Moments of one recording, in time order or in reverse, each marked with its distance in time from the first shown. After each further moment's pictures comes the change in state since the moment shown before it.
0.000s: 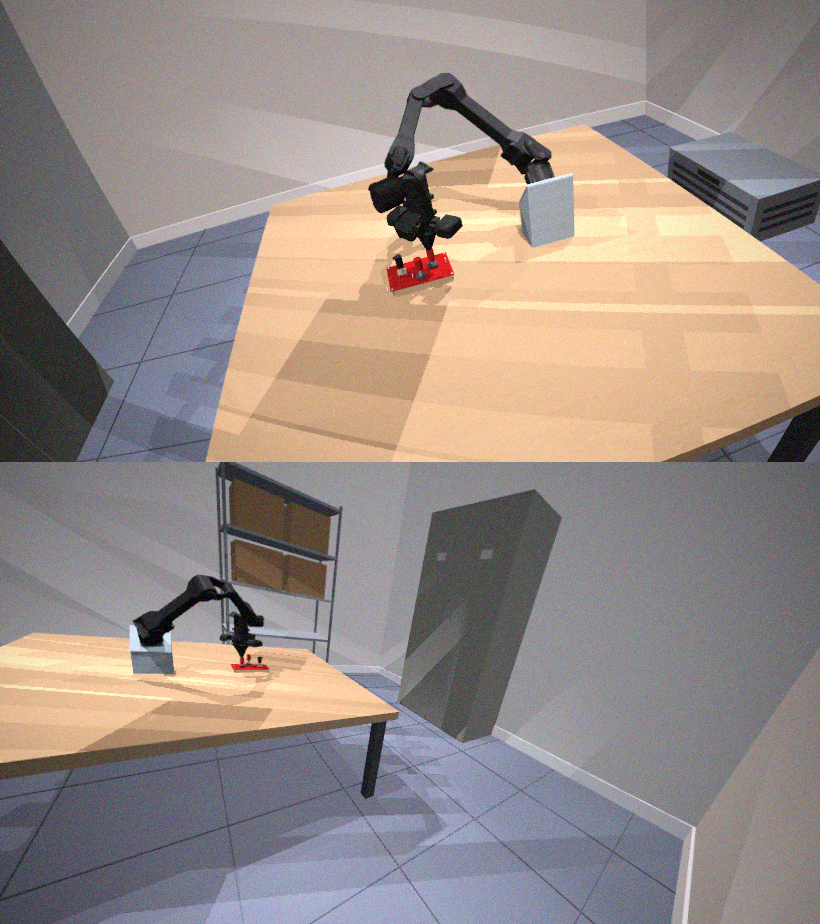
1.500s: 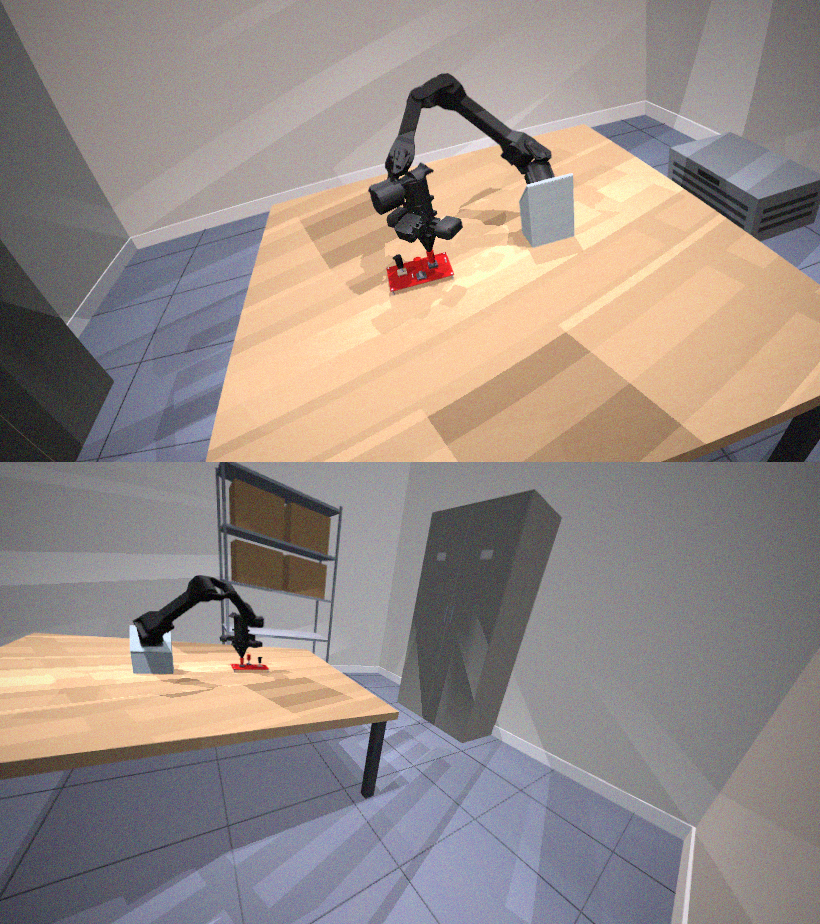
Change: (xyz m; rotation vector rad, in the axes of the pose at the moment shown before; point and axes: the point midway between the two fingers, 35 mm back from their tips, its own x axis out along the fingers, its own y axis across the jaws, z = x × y) arm 0.003 0.000 0.000 0.000 0.001 0.001
